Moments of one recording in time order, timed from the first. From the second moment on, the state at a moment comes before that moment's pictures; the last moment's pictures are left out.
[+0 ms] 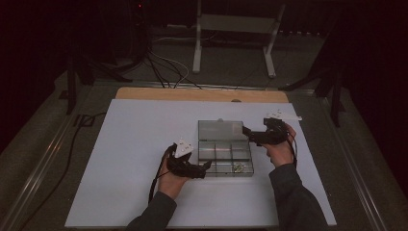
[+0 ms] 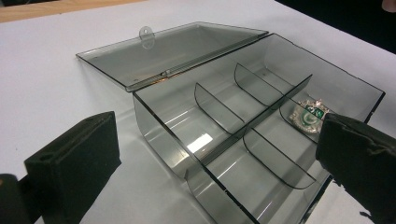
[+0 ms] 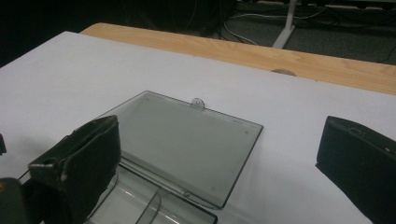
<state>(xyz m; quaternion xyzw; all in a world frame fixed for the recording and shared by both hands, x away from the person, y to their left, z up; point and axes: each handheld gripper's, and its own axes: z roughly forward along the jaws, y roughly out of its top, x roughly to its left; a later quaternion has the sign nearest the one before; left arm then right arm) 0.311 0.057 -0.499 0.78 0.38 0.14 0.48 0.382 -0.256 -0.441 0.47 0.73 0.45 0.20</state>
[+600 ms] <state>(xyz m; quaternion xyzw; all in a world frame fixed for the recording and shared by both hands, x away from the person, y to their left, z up) 0.311 0.055 -0.504 0.78 0.39 0.14 0.47 0.394 -0.253 -0.453 0.47 0.73 0.45 0.20</state>
